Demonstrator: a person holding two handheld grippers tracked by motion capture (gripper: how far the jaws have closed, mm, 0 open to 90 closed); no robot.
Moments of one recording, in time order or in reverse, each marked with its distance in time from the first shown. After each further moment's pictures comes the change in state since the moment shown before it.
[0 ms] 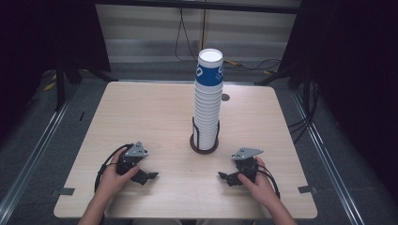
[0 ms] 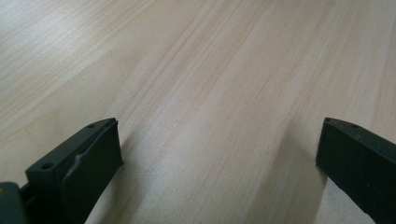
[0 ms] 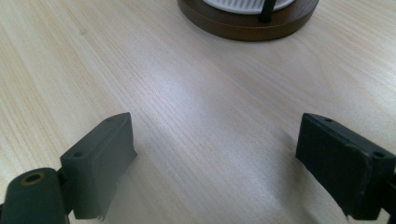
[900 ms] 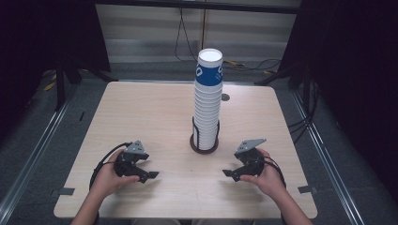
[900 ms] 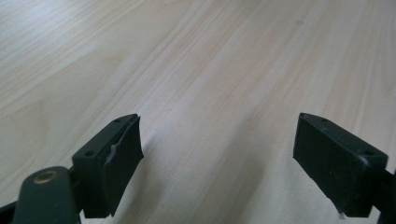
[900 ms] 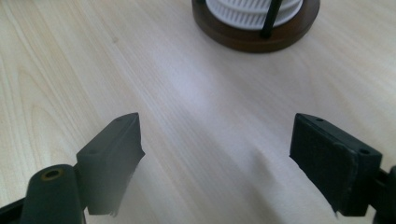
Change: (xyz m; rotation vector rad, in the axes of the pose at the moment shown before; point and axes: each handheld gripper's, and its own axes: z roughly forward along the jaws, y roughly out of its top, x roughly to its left) left arm -0.011 0.021 -0.017 0.060 -0.060 -0.094; right arm -0.010 0.031 -0.028 0.105 0.081 -0.013
